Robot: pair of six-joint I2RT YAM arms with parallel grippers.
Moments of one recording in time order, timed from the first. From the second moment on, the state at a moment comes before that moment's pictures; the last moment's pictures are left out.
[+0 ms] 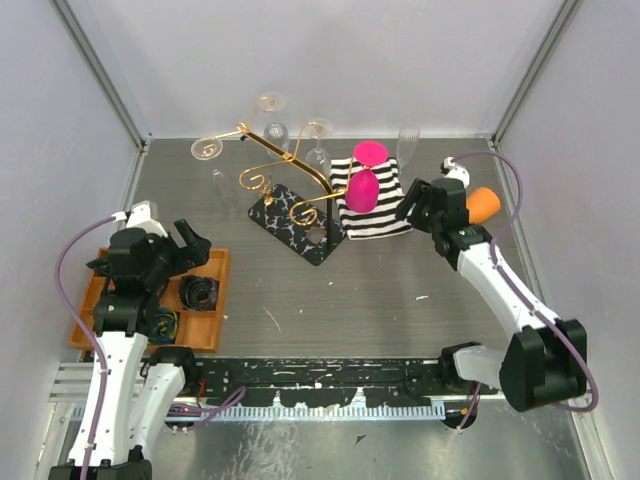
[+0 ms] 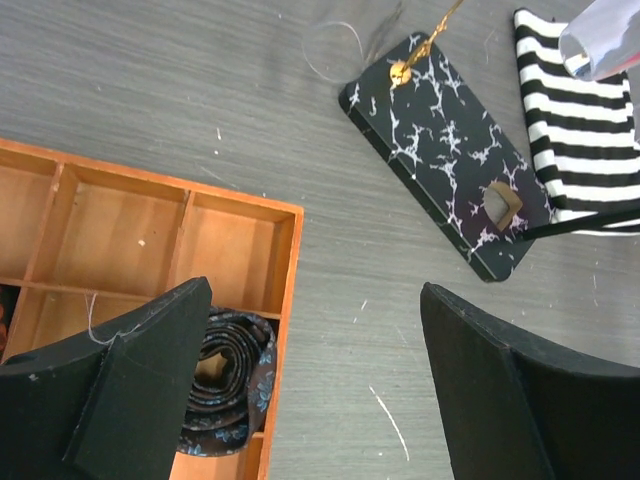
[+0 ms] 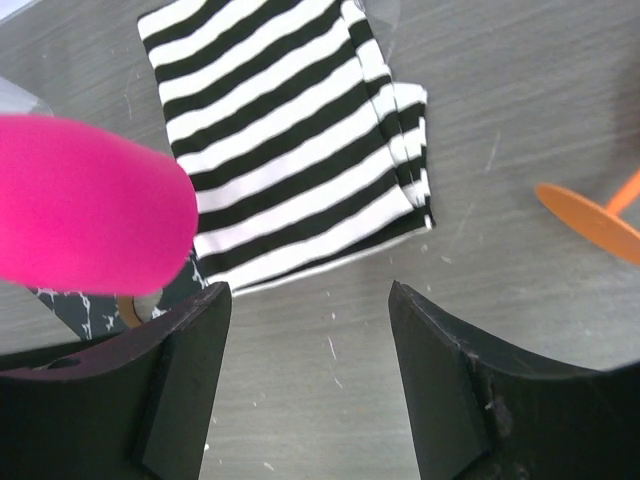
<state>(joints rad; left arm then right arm) -0.02 0.62 0.74 -0.58 0.07 -0.37 0.21 1.17 0.84 -0.22 0.13 0.52</state>
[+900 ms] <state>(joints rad) -0.02 0.67 0.74 -0.60 0.15 -0.36 0.19 1.80 0.88 0.64 0.08 0.29</state>
